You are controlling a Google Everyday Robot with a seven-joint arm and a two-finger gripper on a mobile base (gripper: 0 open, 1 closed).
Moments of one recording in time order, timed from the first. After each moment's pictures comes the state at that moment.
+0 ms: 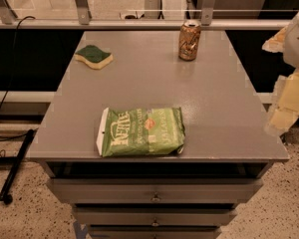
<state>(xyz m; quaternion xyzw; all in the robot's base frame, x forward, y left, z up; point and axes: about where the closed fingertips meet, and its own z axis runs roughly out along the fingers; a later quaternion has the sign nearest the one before) 0.438 -0.217 0.976 -0.60 0.78 -0.03 0.16</state>
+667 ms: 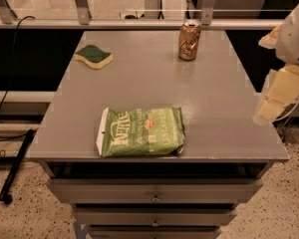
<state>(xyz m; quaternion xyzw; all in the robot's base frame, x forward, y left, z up) 0.464 -0.216 0.970 -0.59 0.79 -0.03 0.19</state>
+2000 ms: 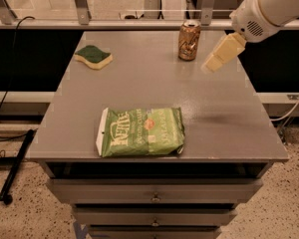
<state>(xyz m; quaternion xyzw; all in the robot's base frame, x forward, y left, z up) 0.622 -0.175 0.967 -0.50 0.79 0.02 0.35</state>
